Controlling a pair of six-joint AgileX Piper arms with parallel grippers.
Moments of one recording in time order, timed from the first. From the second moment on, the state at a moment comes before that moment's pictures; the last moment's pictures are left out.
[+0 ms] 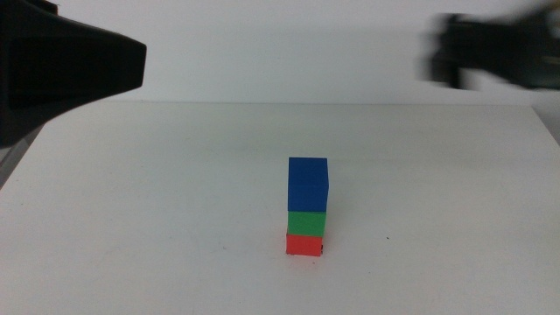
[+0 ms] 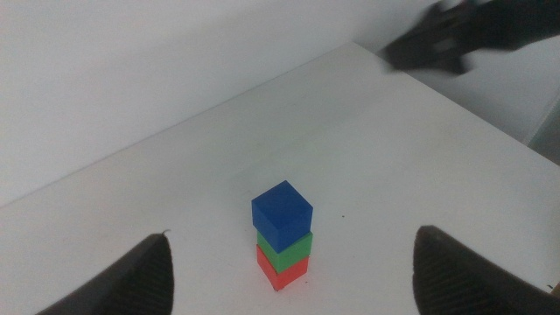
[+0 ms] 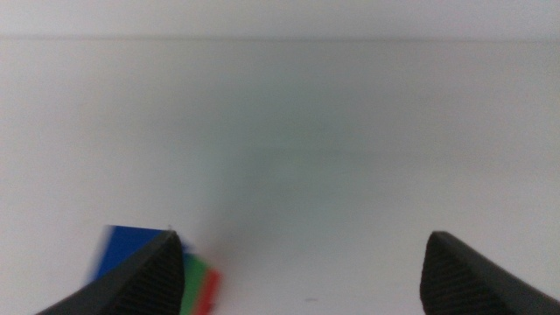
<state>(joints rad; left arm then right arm) -0.75 0.85 -1.33 0.02 1.03 -0.07 0.66 1.27 -1.36 -0.41 1.00 0.68</state>
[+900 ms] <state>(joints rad) -0.75 0.85 -1.30 0.08 1.00 -0.07 0.19 0.88 -0.92 0.13 0.61 -0.02</state>
